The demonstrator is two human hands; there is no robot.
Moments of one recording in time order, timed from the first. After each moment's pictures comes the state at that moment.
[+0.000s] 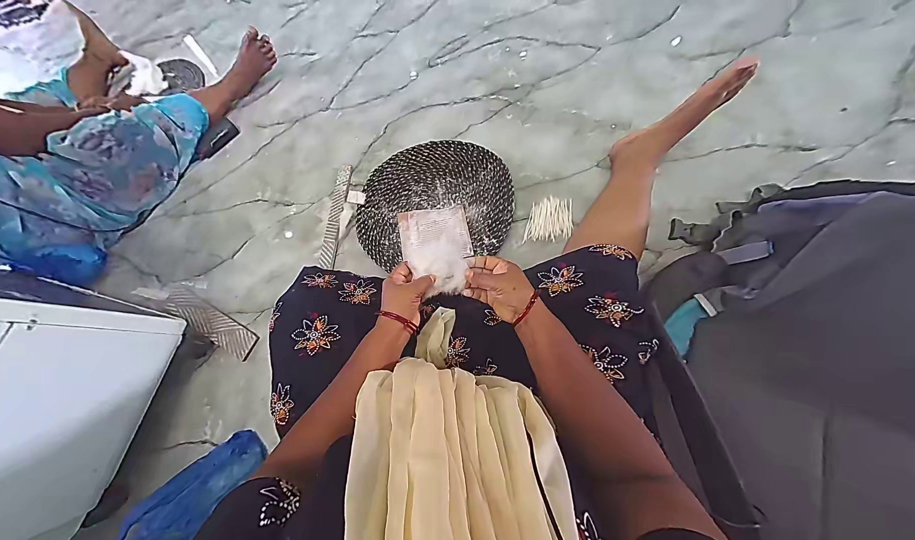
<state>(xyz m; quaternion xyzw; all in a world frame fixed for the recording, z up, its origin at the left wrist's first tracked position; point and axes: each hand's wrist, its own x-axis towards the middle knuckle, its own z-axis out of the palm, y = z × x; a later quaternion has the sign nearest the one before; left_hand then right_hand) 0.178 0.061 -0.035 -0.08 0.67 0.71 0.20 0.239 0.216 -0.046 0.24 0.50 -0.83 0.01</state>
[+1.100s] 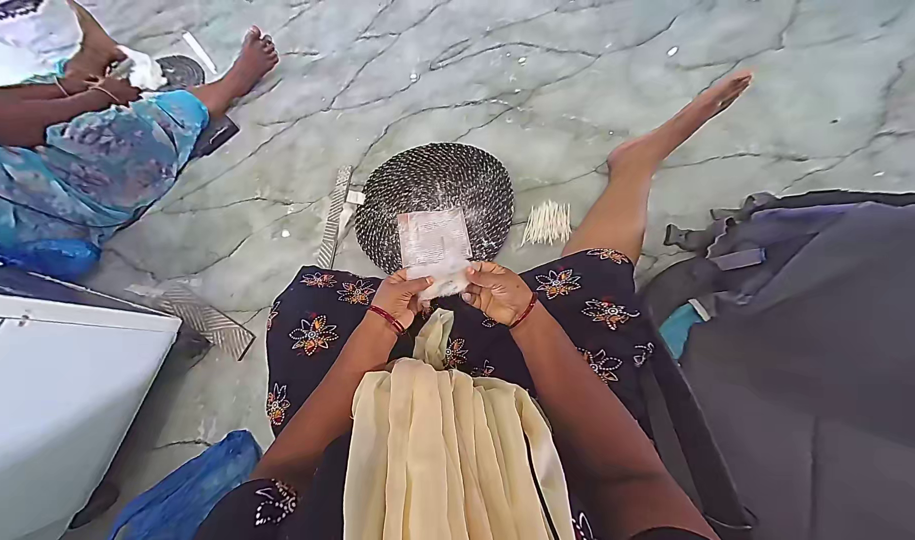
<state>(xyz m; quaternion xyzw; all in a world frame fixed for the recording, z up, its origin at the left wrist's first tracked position) 0.170 0.049 -0.026 -0.13 0.61 0.72 0.30 0.242 0.216 -0.047 0.21 0.41 -0.88 0.05</state>
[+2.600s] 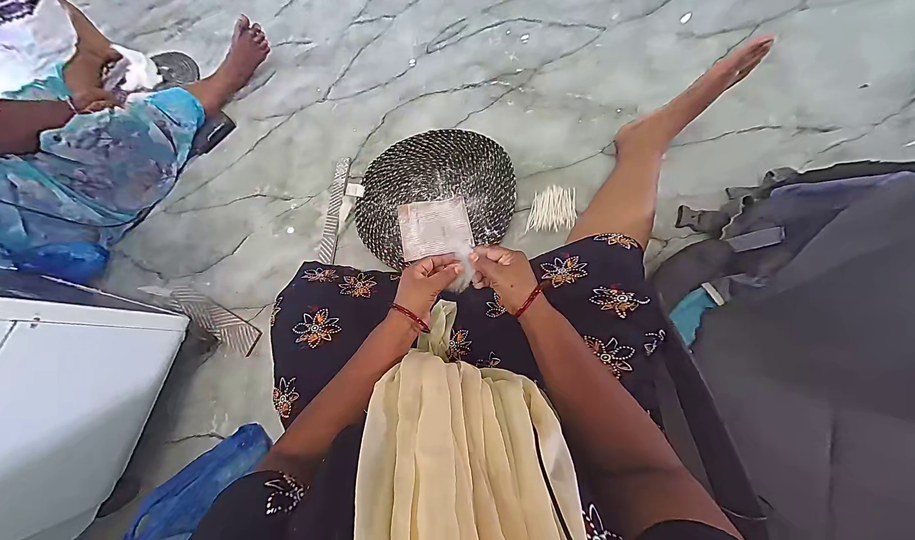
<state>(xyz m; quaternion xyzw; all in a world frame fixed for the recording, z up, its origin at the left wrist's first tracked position) 0.188 0.066 -0.032 0.05 0.69 0.66 0.28 0.241 0.216 -0.049 0.21 0.64 -0.73 -0.06</state>
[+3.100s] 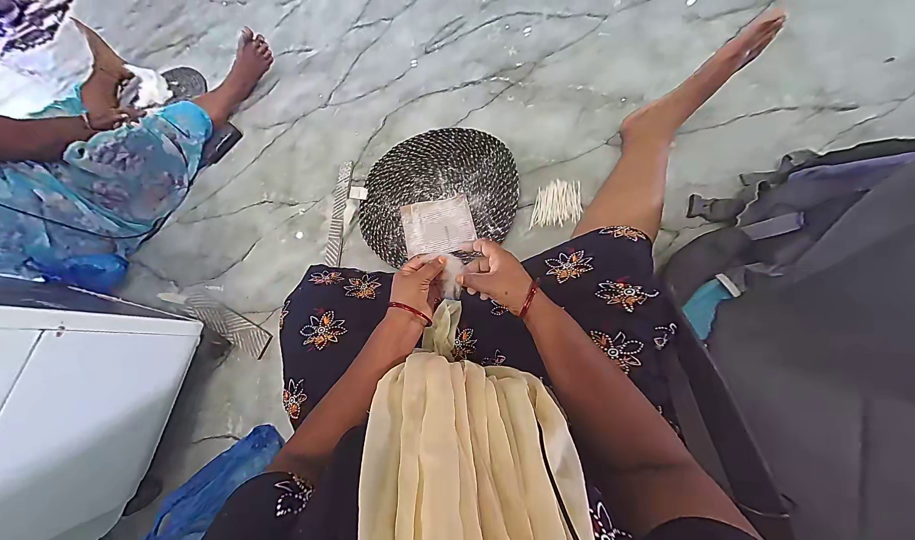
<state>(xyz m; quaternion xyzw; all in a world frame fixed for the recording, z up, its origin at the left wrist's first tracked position) 0.183 0.071 -0.031 -0.10 0.61 0.75 0.23 0.243 0.215 -0.039 0.14 0.71 -0.69 0.04</state>
